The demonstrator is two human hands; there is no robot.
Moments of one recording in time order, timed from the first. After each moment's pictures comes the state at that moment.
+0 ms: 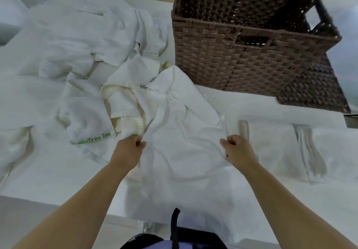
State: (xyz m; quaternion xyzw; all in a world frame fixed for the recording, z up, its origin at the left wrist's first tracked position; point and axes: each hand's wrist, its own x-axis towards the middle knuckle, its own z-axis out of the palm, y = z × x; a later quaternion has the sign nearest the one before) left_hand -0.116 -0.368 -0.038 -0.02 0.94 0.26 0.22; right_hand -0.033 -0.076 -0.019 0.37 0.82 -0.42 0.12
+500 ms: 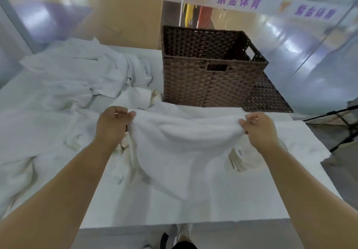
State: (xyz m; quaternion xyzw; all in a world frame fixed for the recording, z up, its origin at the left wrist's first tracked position) left_hand -0.158 -0.409 0.077 -0.02 0.76 0.65 0.10; right_hand 0.010 -0.082 0.103 0.36 0.82 -0.41 -0.19
